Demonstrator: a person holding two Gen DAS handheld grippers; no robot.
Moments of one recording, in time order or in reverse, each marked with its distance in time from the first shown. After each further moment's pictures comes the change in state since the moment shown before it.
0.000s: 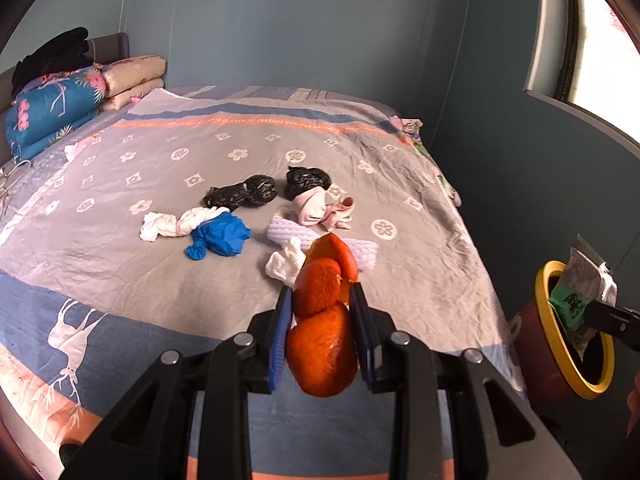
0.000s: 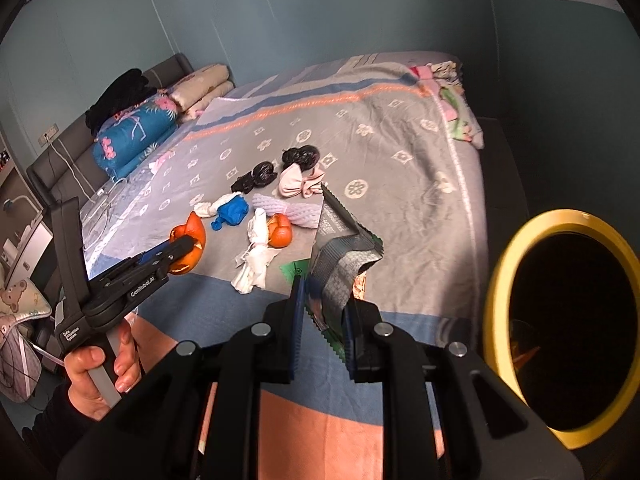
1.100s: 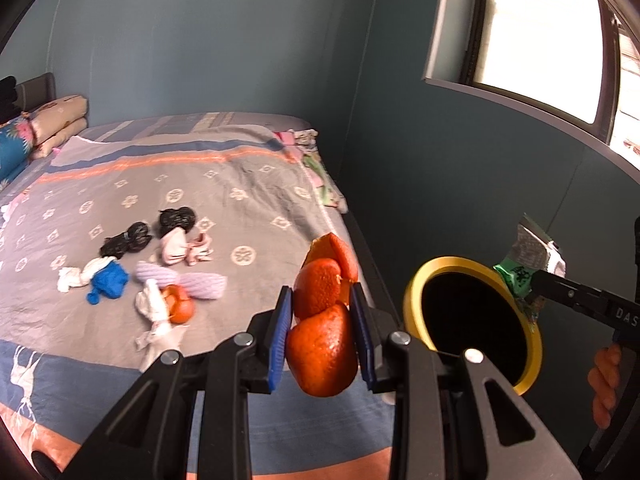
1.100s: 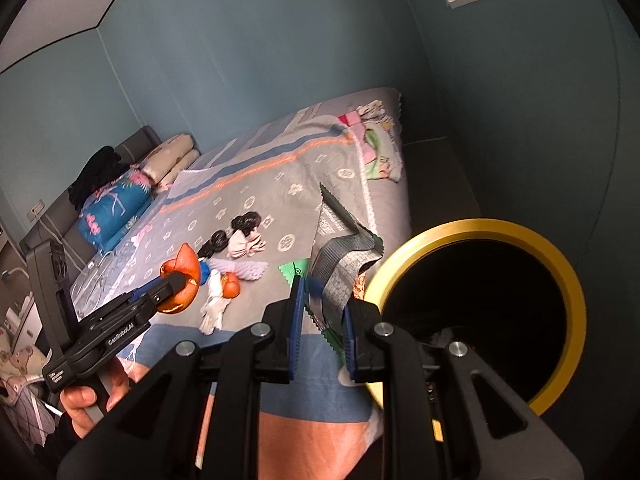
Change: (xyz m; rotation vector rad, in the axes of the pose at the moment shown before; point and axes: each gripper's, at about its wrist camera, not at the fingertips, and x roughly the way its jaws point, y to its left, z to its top) left arm -0.037 -0.153 0.016 0.157 -0.036 -0.225; right arm -0.114 -0.118 -0.010 0.179 -0.184 -0.057
